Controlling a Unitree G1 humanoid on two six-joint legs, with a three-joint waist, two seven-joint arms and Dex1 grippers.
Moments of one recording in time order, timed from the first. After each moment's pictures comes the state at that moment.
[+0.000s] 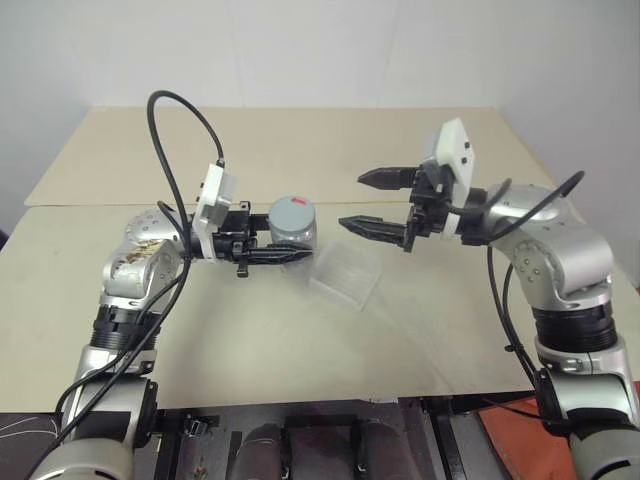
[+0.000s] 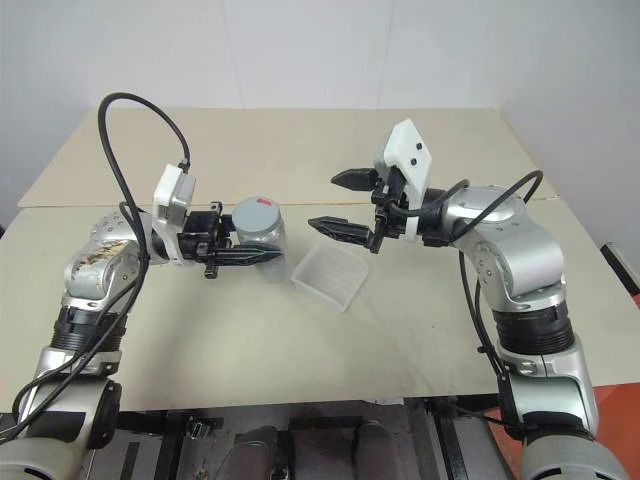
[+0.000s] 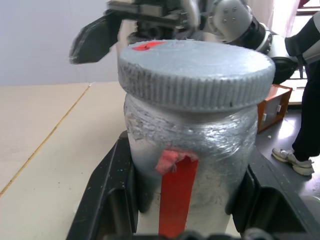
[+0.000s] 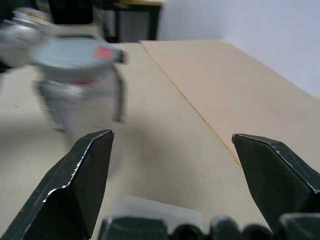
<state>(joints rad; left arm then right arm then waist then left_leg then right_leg) -0.71 0.54 0.00 0.17 -0.55 0.33 -1.41 -0.77 -0.62 0.05 -0.26 0.57 0.65 0.96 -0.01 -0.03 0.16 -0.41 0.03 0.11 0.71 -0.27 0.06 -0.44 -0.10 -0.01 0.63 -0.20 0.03</state>
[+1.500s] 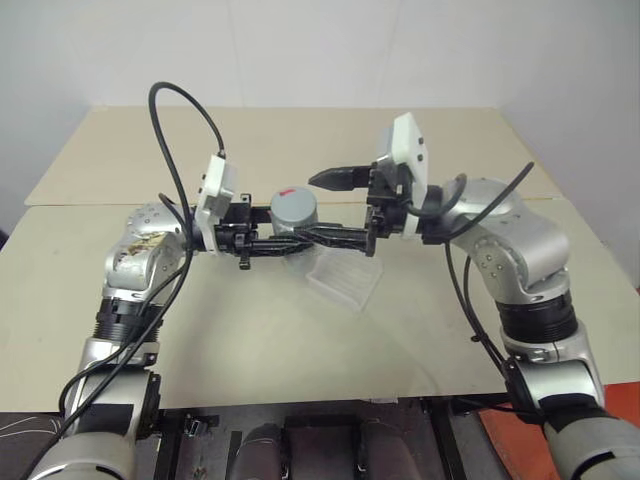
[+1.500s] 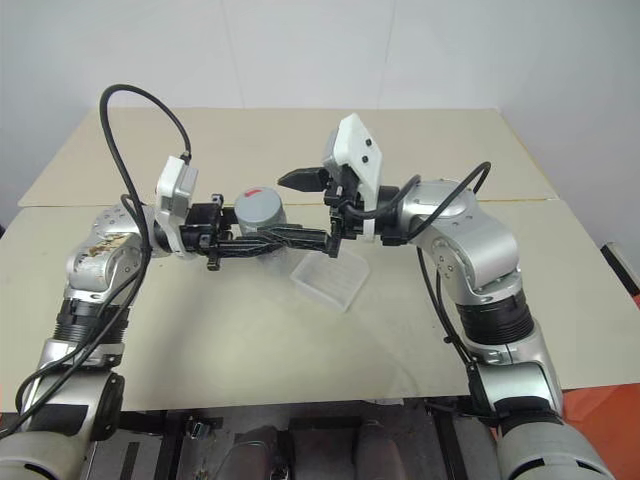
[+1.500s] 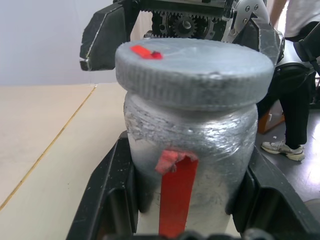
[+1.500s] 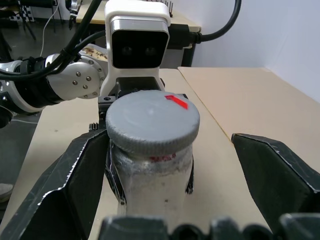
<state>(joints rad) -0.74 0.56 0.00 0.19 -0.53 0.33 -1.42 -0.87 -0.49 0.14 -0.19 0.53 0.65 0.91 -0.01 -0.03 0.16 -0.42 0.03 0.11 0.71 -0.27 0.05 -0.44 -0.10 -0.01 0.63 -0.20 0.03</state>
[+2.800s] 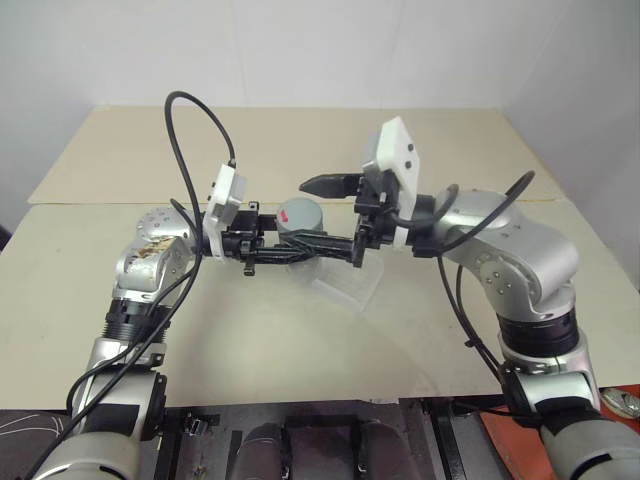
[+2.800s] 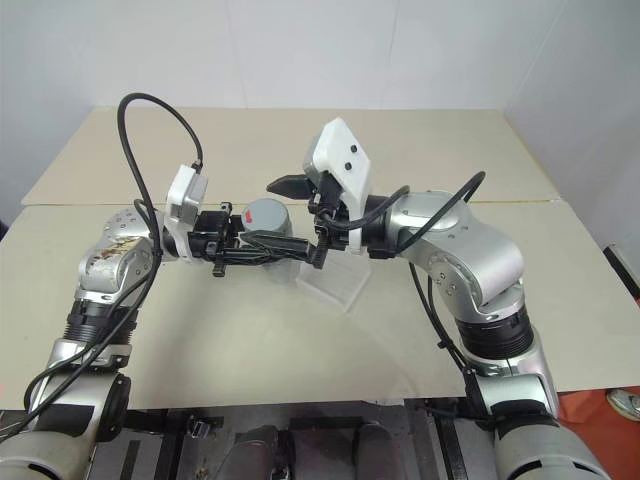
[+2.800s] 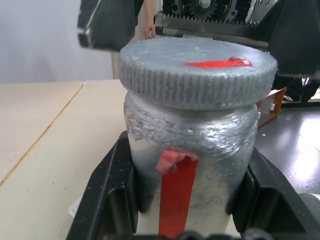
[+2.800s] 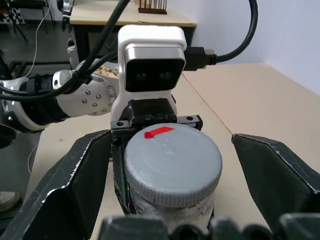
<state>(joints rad) -0.74 0.52 -0.02 0.22 -0.51 0.31 -1.46 -0.85 -0.46 0.16 -0.37 0.60 0.83 0.73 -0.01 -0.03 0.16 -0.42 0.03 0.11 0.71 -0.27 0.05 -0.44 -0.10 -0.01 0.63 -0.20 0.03</state>
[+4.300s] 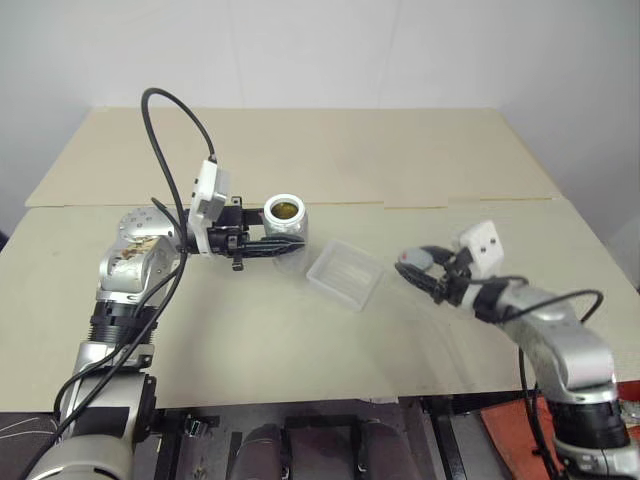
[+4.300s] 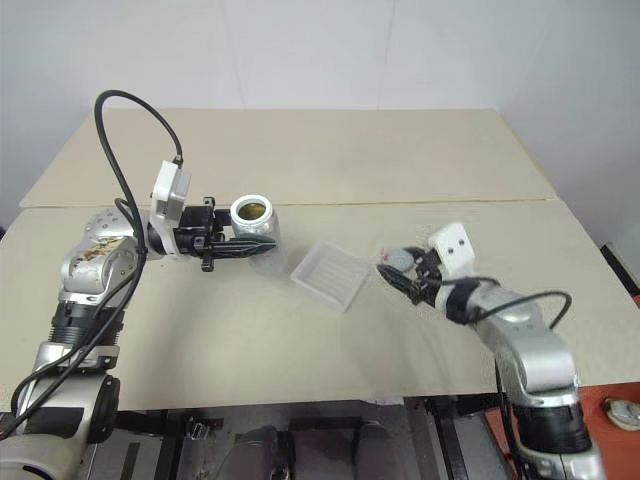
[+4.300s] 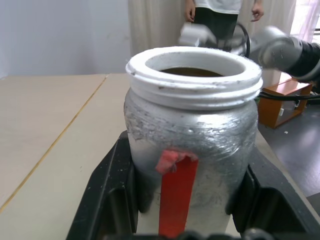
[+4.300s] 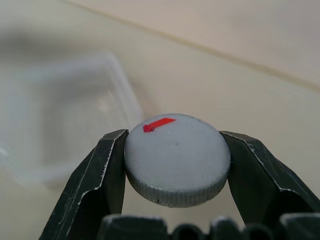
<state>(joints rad) -0.73 0.56 0.02 0.22 -0.50 0.29 -1.41 -0.18 -0.56 -0.08 -0.29 0.37 0.59 0.52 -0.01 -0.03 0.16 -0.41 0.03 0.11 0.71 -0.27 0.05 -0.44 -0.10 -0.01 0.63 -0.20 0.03</state>
